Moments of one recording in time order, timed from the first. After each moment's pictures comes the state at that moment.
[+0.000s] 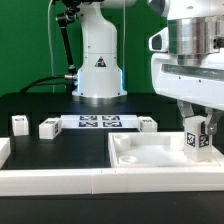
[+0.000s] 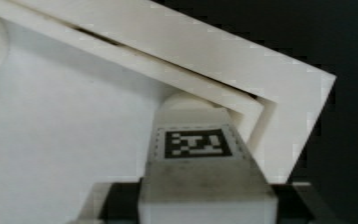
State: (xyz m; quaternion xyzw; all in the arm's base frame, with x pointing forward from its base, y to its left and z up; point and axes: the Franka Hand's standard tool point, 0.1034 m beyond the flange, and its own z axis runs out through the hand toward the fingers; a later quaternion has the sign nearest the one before) arm 0.624 0.116 0.078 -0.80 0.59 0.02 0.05
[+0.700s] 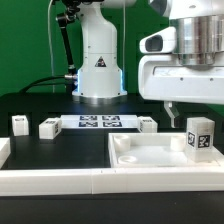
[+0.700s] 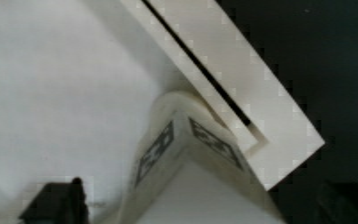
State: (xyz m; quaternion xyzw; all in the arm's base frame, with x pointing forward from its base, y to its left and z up) arm 0.626 0.117 0.078 -0.94 0.33 0.00 0.05
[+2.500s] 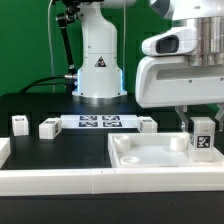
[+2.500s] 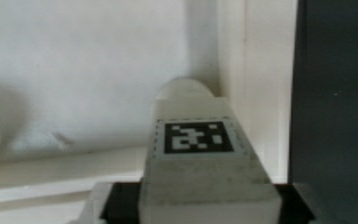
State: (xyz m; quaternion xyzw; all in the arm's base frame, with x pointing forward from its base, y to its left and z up) arm 0.626 0.118 0.076 -0.99 0.11 -0.02 0.04
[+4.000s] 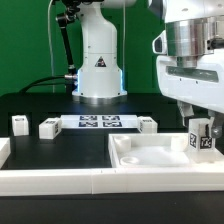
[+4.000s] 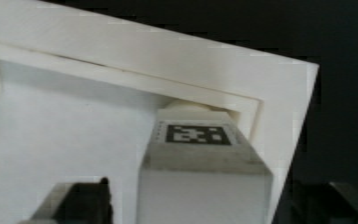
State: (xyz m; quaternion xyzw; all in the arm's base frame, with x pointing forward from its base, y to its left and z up) arm 0.624 0.116 0.076 -0.81 0.59 0.03 0.06
